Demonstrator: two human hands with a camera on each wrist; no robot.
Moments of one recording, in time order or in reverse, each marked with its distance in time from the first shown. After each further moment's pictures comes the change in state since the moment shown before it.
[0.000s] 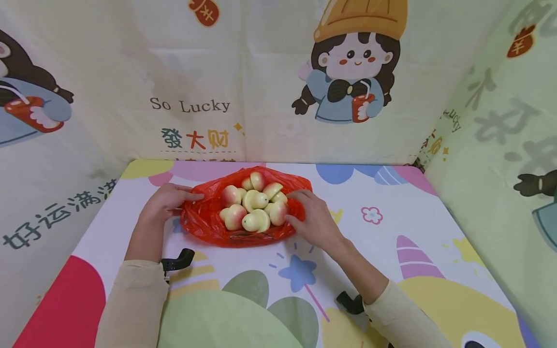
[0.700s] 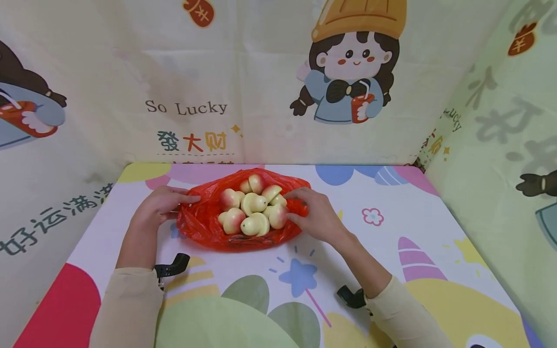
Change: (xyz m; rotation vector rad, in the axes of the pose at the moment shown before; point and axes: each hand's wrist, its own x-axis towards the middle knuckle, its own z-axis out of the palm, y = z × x) left_hand -0.003 0.005 -0.006 0.035 -0.031 0.027; right_hand 0.018 0.009 -0.013 0.101 -0.045 -0.049
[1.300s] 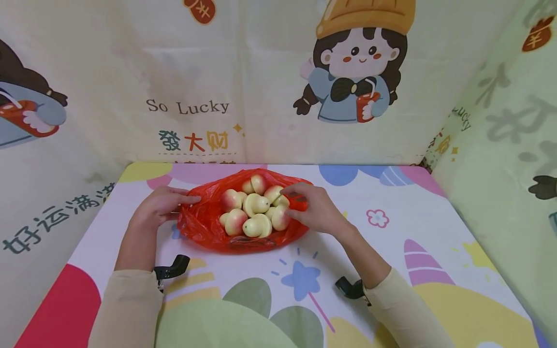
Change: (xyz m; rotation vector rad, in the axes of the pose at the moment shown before) left_hand 0.000 0.000 -0.002 -0.031 -0.005 -0.021; right_hand 0.023 0.007 -0.003 0.078 -0.093 -0.066
